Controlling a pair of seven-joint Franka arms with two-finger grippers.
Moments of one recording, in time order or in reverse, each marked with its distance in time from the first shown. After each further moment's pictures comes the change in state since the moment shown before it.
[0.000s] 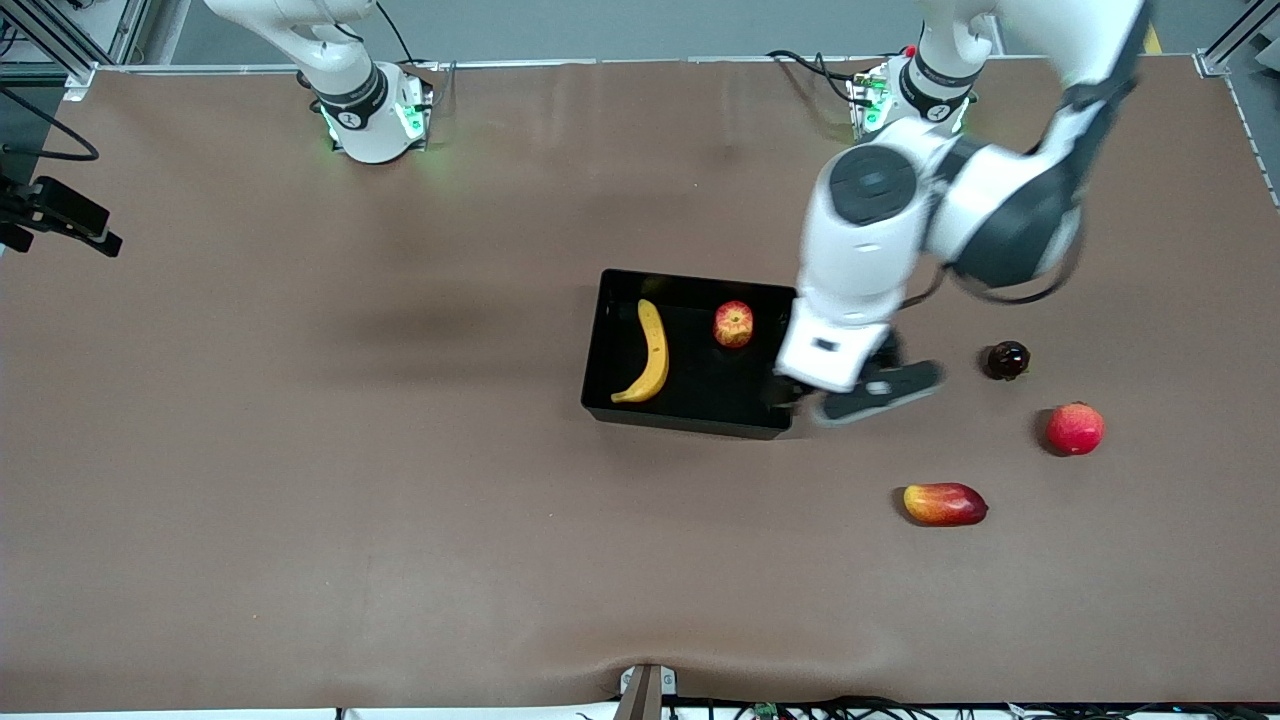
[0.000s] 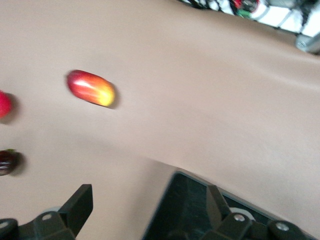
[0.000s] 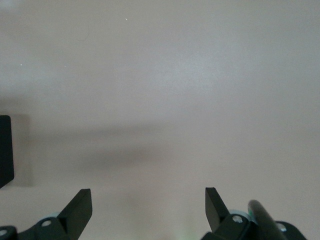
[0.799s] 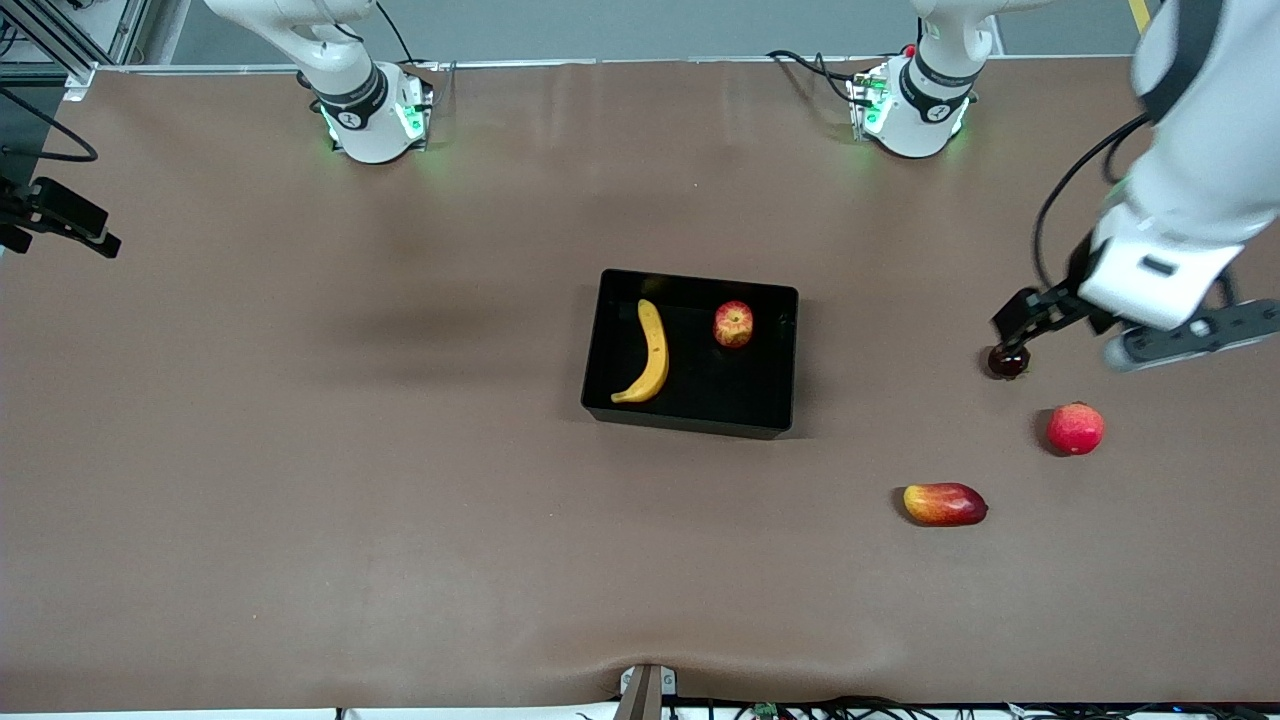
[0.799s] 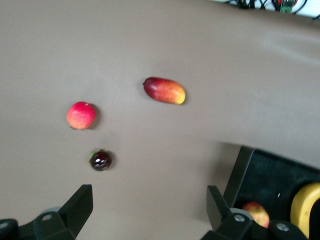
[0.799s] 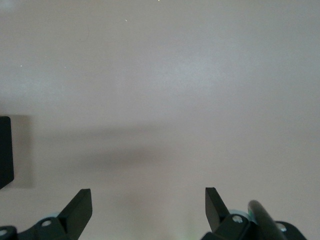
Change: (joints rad) left arm 0.183 -0.269 0.173 -0.008 -0.300 -0.235 0.607; right arm -0.001 0.001 0.000 0.000 0.000 0.004 0.000
